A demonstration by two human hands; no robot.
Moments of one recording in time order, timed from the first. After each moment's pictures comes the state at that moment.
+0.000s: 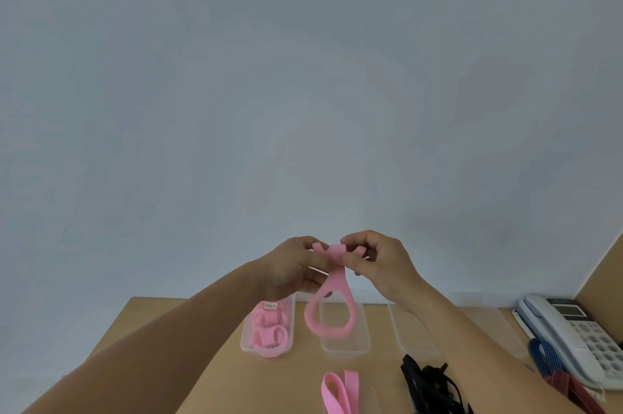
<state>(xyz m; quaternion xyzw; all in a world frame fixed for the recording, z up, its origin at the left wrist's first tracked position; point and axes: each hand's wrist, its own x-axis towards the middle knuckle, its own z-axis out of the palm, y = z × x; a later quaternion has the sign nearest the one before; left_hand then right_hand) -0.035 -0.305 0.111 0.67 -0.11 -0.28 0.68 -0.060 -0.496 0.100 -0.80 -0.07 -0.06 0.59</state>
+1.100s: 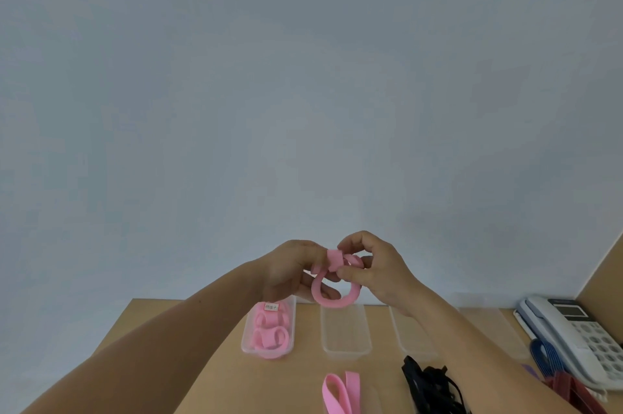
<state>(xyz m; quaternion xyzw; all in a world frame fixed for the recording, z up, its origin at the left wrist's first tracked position) -0.034 -0.300 0.112 0.67 -0.10 -0.32 0.66 -0.063 -0.493 0.100 -0.81 -0.10 -0.01 0.58</state>
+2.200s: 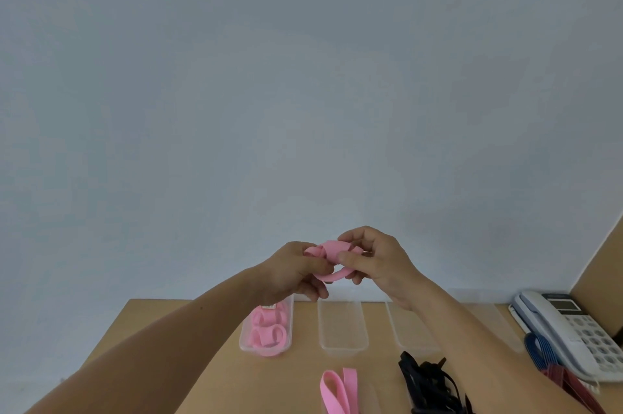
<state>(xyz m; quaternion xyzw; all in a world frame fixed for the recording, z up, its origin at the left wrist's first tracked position) -0.038 -0.307 0.102 0.71 -0.16 -0.25 0.63 -0.069 -0.495 0.112 -0.77 -0.07 0.00 0.64</state>
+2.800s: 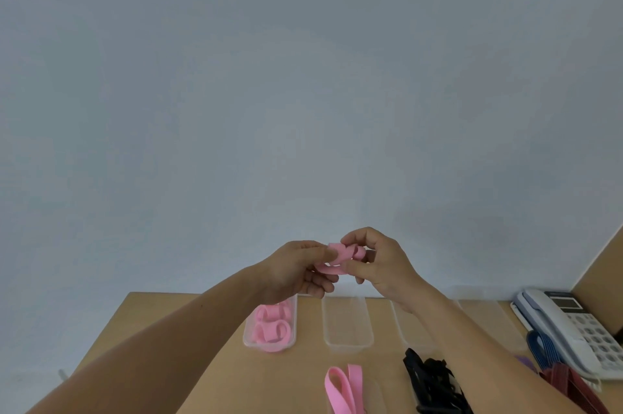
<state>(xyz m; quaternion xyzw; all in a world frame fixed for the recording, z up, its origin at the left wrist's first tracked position) -0.024 -0.293 0.089 0.65 -0.12 -0.30 0.69 -0.056 -0.486 0.092 -0.82 -0.07 -0.03 0.56</state>
